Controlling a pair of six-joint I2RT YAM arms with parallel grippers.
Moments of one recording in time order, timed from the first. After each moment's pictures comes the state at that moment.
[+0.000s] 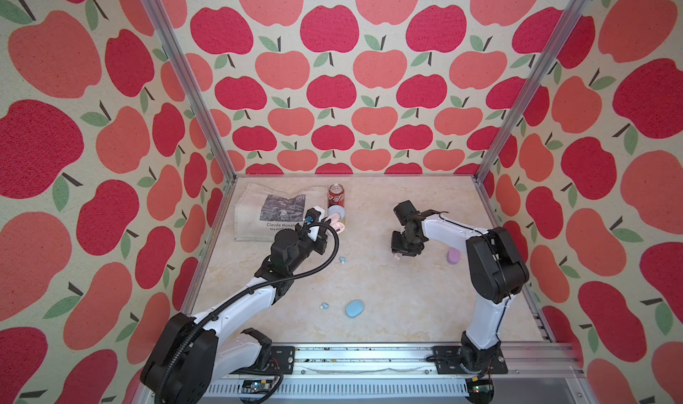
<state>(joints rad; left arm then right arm) -0.49 1.15 0.52 0.53 0.10 0.07 0.52 1.89 1.25 -0.72 -0.07 0.56</state>
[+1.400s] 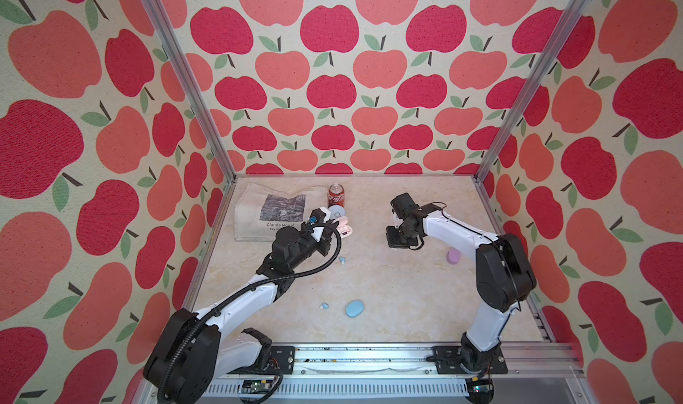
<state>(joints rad) -0.49 1.21 0.54 0.57 0.30 0.07 0.53 1.75 1.33 -0.77 -0.17 0.41</state>
